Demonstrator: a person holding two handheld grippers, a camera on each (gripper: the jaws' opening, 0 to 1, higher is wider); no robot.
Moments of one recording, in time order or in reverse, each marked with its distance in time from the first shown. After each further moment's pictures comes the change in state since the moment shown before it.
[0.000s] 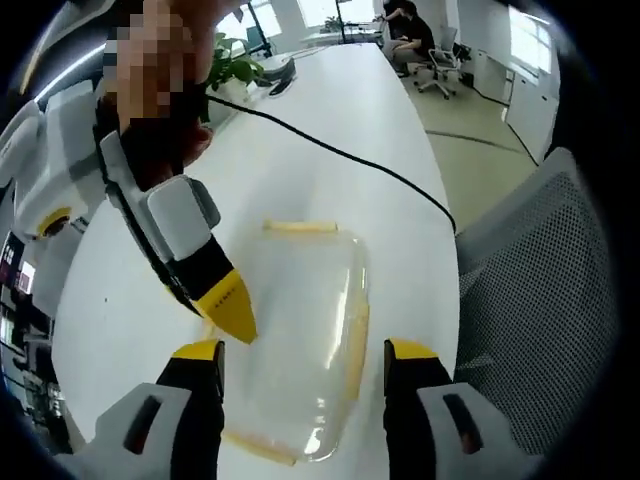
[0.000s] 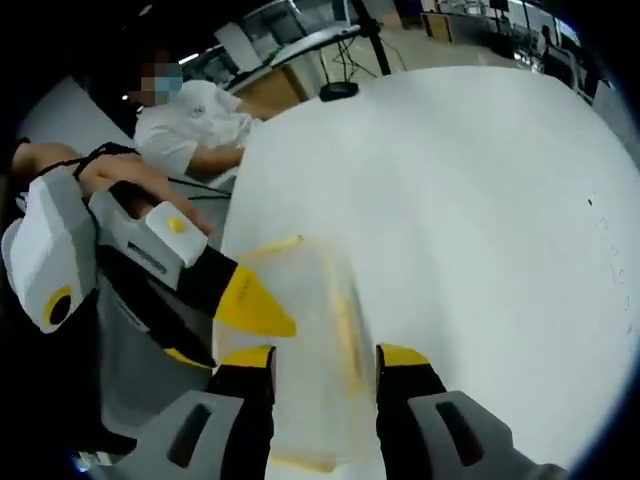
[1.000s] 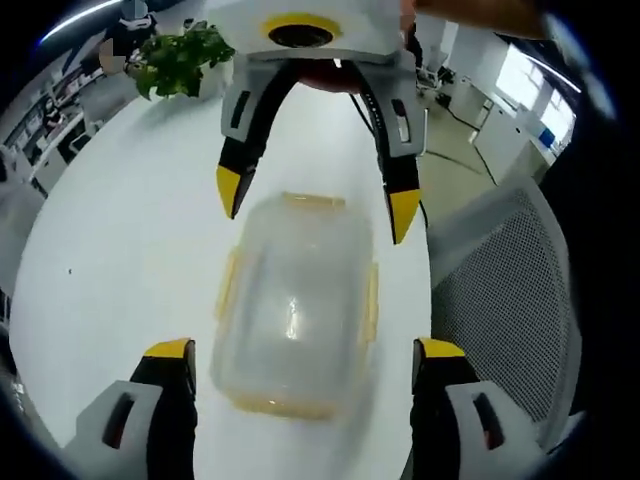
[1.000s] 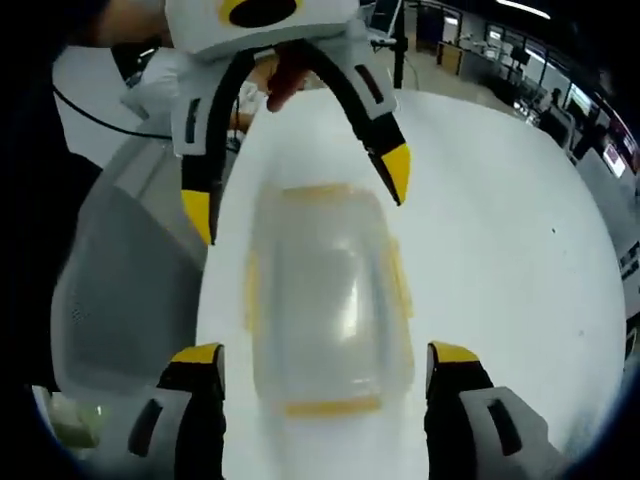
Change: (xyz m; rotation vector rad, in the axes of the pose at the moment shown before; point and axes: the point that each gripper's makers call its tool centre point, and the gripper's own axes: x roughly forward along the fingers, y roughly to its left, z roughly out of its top) left arm -0.013 0.028 -0.039 0.033 0.111 -0.204; right arm -0.010 0.038 -0.055 -0.200 0.061 -0.249
